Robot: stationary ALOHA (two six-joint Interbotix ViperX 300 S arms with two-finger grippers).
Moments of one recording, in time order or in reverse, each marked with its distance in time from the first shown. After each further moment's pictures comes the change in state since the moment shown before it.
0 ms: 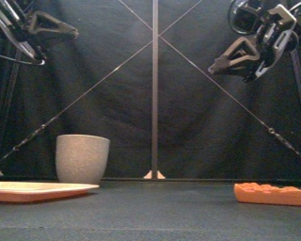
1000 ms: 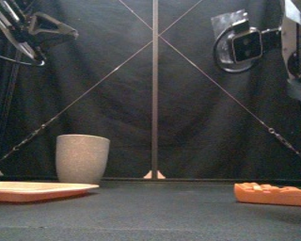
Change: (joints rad) left arm 0.009 0.002 0.008 0.002 -0.002 0.002; right arm 0.158 0.253 -0.121 0.712 0.643 0.029
